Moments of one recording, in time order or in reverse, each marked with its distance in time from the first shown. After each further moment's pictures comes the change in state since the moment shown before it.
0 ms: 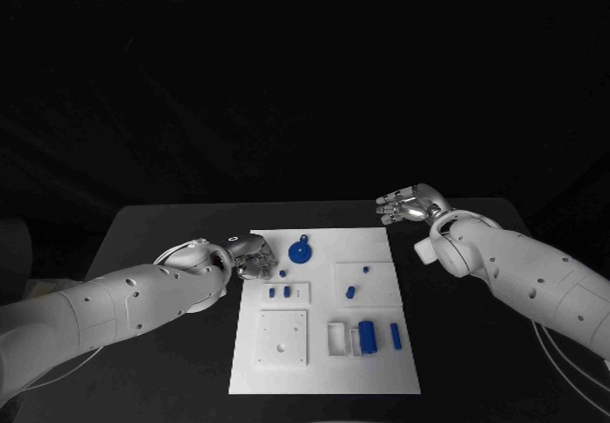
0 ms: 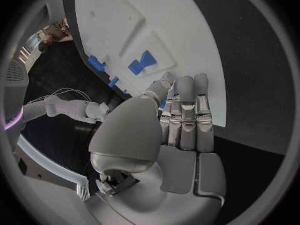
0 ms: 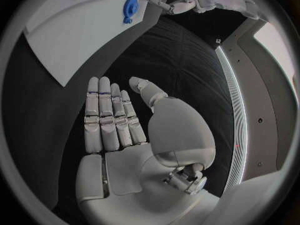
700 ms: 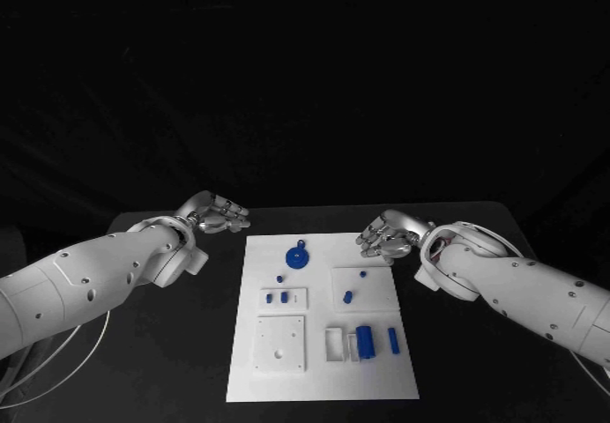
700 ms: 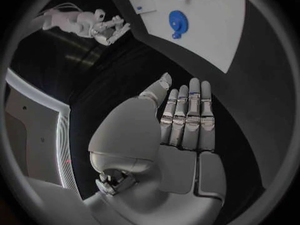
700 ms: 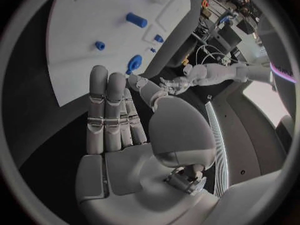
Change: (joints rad) left arm 0.071 -0.128 0.097 0.044 0.709 -0.067 0.124; left_hand -0.054 0.017 -0.025 0.045 0.000 -0.009 0.024 0.000 0.002 -0.142 0.055 0.006 -0.001 -0.094 0.124 -0.834 -0.292 0.000 -0.271 0.120 -0.168 -0.449; right arm -0.033 -0.119 -0.040 0.301 -0.513 0.132 -0.106; right_hand 0.000 -0.036 0.070 -0.031 -0.156 0.053 -0.024 0.000 -0.004 -0.007 -0.023 0.000 0.000 0.202 -0.107 0.575 0.490 0.040 0.158 -0.105 0.563 0.449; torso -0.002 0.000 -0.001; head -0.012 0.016
